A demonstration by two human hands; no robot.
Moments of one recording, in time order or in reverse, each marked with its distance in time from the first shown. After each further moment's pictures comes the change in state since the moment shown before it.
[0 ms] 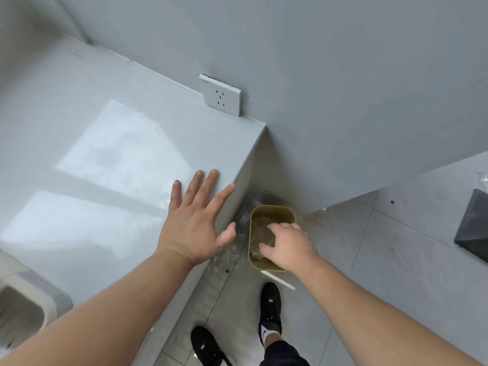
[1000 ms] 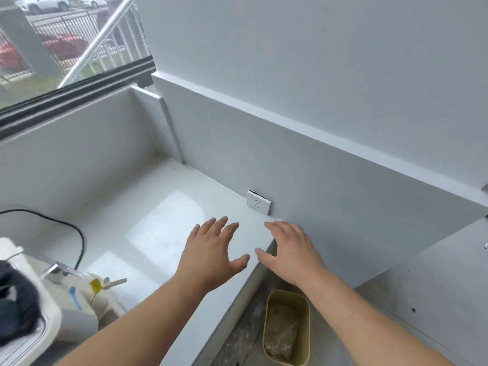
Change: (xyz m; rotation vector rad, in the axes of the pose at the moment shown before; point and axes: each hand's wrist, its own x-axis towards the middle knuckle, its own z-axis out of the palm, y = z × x) left_hand -0.028 -0.015 -0.193 -0.139 0.078 -0.226; right_hand -0.102 -0.118 -0.224 0.009 0.455 -0.367
